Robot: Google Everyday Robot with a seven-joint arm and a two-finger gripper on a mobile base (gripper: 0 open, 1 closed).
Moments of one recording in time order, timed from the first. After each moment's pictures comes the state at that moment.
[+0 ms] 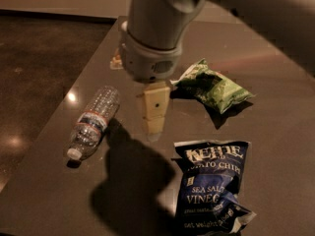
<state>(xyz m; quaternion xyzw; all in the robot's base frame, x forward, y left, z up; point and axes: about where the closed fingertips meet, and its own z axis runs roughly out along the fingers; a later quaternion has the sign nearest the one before) 0.440 0.026 0.943 -0.83 0.53 0.03 0.15</state>
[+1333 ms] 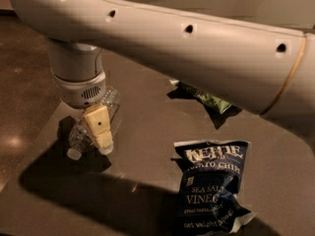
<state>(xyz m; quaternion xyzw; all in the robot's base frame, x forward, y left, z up) 0.451 0.140 0.866 -0.90 0.44 0.03 0.08</state>
